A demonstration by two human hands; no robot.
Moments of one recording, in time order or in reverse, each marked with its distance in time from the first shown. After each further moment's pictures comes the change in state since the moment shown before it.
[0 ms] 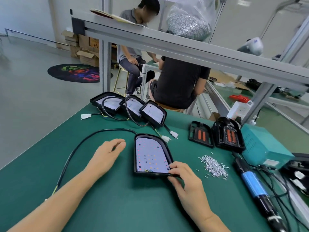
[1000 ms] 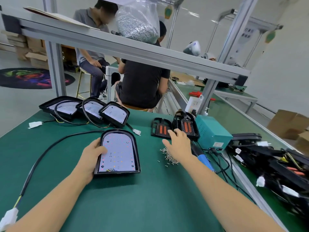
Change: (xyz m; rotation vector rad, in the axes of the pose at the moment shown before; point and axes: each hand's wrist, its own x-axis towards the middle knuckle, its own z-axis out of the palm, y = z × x) left_hand -0.005 0.061 0.056 -0.796 -0.150 -0.246; right_hand 0.074 0.086 -0.081 -0.686 -0.230 0.508
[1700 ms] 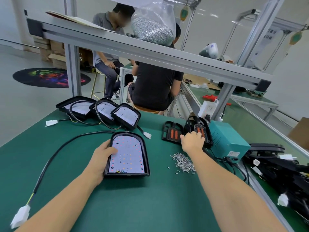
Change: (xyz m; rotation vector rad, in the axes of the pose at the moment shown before) left_hand 0.008 -0.006 -0.001 -0.069 0.022 -0.014; right_hand 0.064 0.008 0.009 -0.243 -0.087 0.243
